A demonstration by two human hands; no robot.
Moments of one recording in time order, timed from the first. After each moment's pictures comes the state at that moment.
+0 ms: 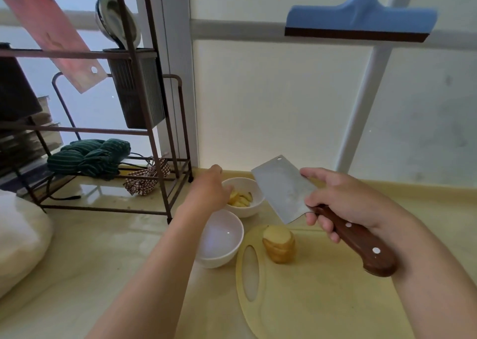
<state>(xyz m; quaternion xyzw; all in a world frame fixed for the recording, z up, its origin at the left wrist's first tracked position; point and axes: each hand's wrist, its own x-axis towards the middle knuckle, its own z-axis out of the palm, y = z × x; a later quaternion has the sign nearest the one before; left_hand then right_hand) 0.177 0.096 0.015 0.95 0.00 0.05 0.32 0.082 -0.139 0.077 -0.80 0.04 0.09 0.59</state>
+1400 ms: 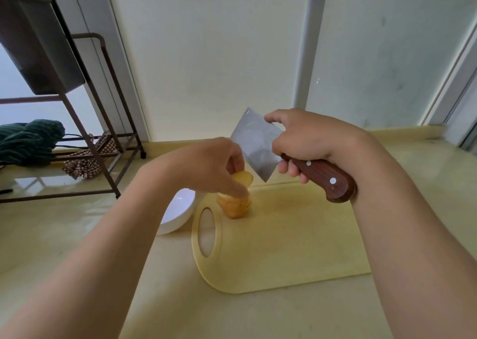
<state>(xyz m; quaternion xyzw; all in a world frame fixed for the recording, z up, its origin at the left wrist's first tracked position) 0.104 0.030 0.066 0.94 -0.27 -0.09 0.17 0.076 -0.162 0.090 -0.92 0.04 0.05 0.40</state>
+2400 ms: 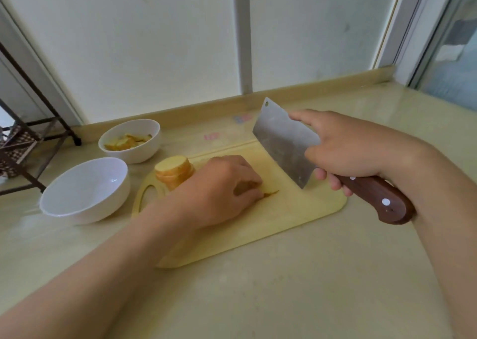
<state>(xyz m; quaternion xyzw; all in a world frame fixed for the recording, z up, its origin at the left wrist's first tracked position) 0.064 -0.051 -0.035 0.84 -0.49 0.04 0.22 -0.020 -0.261 0.030 -0.93 0.12 0.03 0.35</state>
